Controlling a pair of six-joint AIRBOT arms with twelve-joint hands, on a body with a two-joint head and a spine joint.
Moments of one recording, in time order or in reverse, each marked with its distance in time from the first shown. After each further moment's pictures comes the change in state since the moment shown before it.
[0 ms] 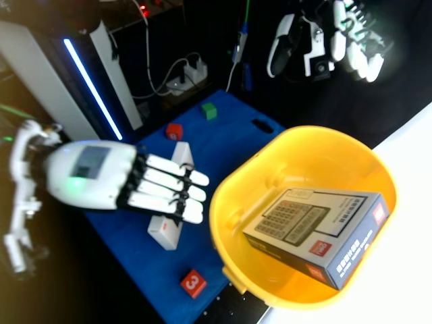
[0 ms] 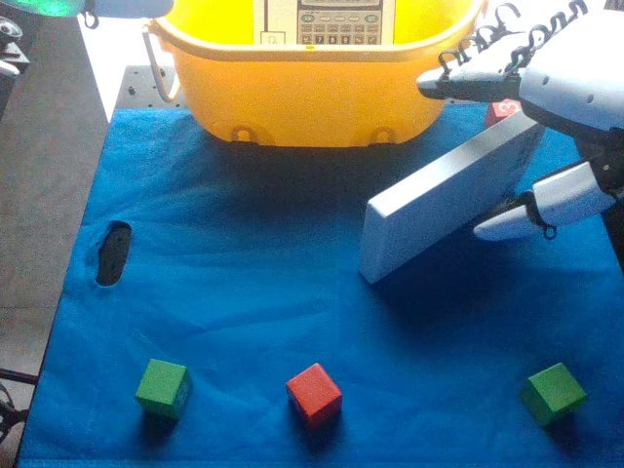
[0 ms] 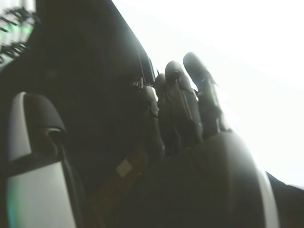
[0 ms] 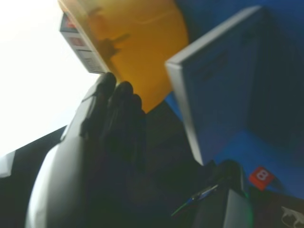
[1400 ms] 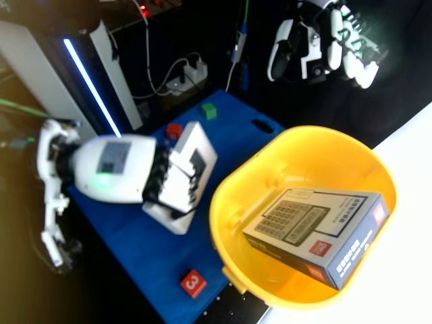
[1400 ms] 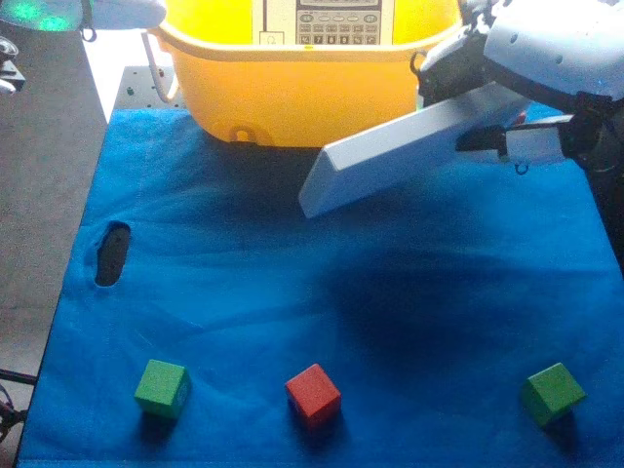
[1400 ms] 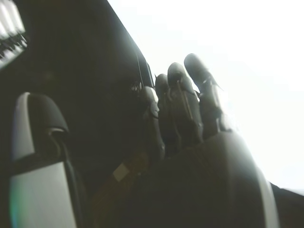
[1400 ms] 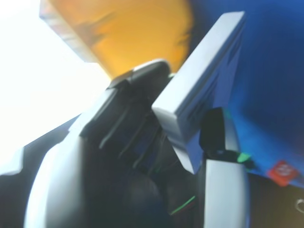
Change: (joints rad) left arm 0.046 0.000 0.000 -0.043 -0.003 0.012; right arm 0.051 -0.066 0.043 -0.053 0.112 0.117
